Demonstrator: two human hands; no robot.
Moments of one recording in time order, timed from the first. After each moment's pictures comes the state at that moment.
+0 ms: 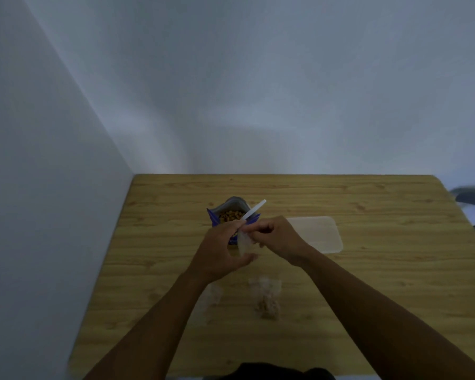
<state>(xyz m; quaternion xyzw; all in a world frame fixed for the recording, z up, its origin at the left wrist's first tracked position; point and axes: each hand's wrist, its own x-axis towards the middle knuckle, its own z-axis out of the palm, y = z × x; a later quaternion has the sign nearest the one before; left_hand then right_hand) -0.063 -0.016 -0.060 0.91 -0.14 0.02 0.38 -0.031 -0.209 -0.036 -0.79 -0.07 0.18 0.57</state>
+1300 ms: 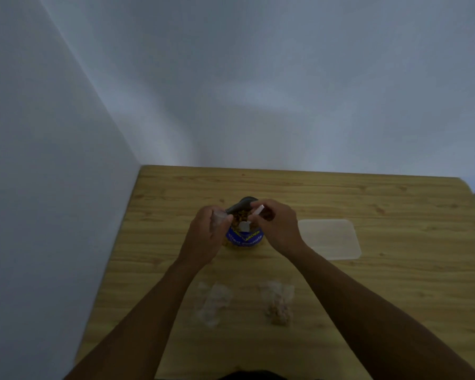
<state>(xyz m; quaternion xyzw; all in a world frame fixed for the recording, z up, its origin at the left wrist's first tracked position) -0.027 0.027 -0.065 0.86 0.05 0.04 0.51 0.010 -0.164 -0.058 -0.86 -0.03 0.01 0.50</state>
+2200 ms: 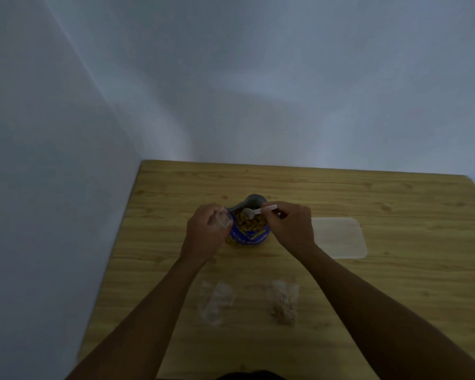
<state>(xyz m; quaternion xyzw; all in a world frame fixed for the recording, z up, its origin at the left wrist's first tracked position) -0.017 0.041 -0.086 0.87 0.07 0.07 0.49 0.012 -0.171 -0.069 -0.90 -0.06 -0.11 0.43</state>
